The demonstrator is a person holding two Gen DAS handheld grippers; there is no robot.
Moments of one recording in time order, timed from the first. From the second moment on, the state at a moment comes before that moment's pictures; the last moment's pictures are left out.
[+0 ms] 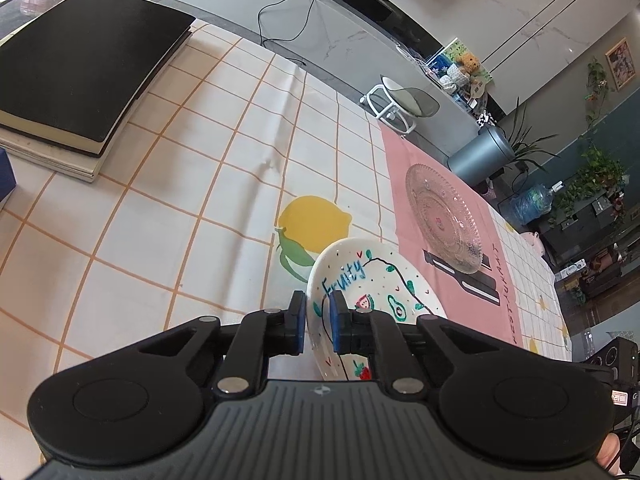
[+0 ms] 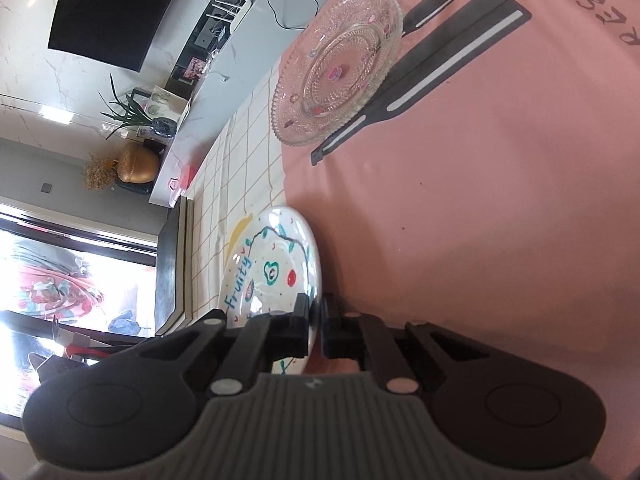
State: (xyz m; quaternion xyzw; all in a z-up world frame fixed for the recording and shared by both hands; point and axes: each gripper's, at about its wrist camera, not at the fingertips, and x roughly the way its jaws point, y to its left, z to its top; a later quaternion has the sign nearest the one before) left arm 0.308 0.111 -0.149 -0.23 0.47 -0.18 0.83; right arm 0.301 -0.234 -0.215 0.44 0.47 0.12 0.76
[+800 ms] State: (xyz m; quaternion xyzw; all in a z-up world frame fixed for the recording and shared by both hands) left arm 0.248 0.025 -0.050 -0.21 0.41 -0.22 0.86; right arm 0.228 -0.304 -0.163 0.48 0.42 0.12 0.76
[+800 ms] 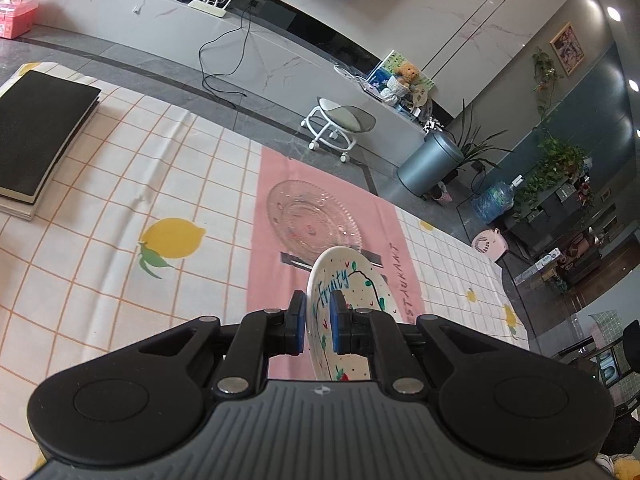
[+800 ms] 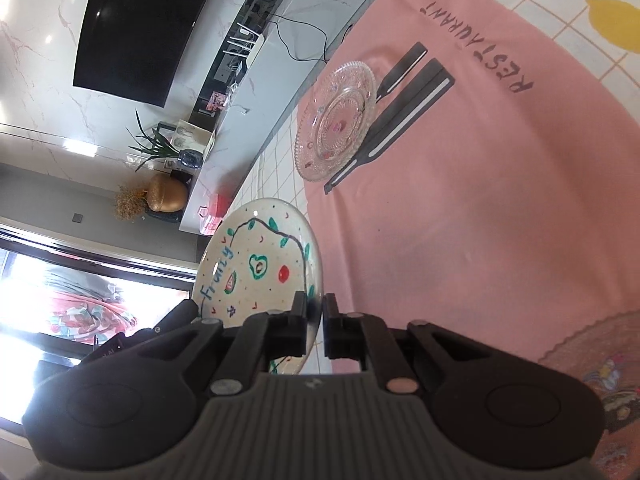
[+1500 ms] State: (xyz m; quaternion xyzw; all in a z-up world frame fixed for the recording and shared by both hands) left arm 0.162 -0.077 -0.075 -0.25 0.43 -0.26 0.83; right arm 0.107 -0.425 -0.144 0.49 0.40 0.06 0.77
